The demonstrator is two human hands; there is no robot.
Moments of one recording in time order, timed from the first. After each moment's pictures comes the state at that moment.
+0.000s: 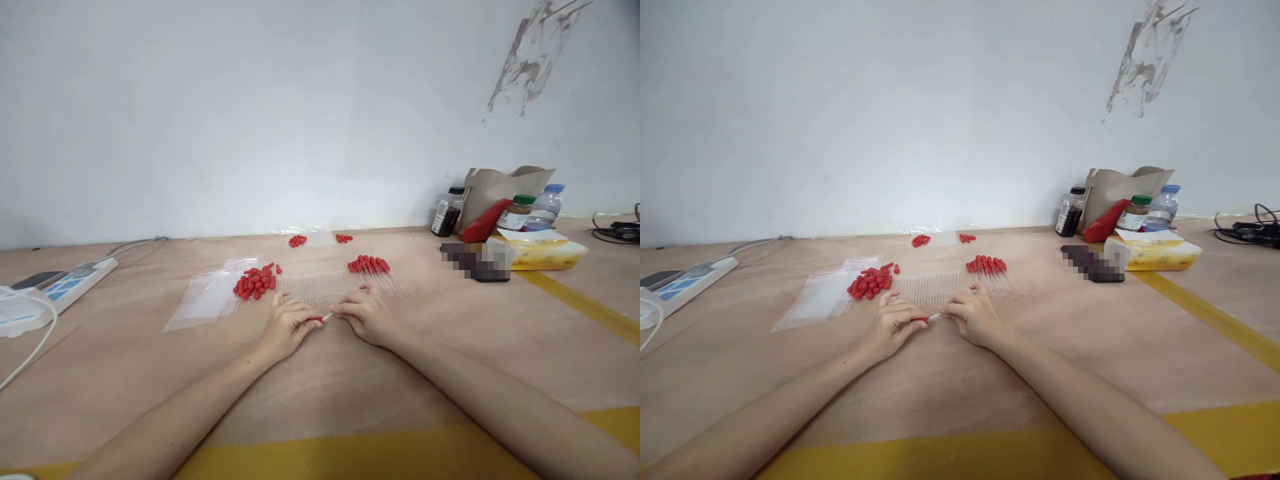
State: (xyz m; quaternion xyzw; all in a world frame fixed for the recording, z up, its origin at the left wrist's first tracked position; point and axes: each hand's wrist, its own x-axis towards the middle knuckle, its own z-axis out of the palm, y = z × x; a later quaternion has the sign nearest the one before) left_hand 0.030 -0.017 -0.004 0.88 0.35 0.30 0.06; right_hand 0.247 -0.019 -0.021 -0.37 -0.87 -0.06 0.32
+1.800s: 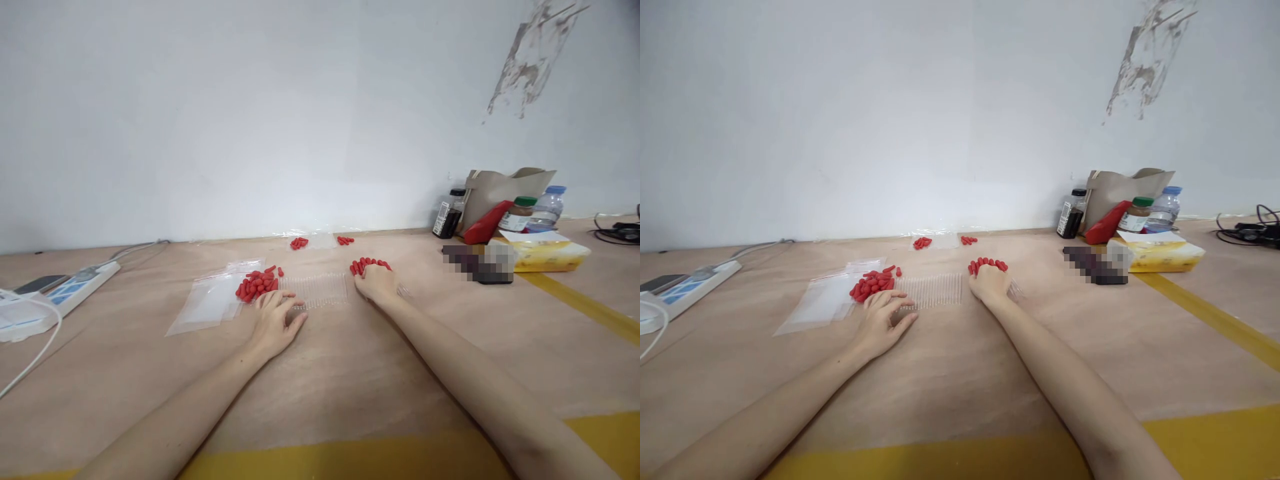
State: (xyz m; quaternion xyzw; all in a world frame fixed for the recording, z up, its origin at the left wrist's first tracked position) left_hand 0.007 -0.006 -0.011 0.83 0.45 0.32 -0.09; right_hand 0.255 0.053 -0.001 -0.76 -0.62 -0.04 0.19
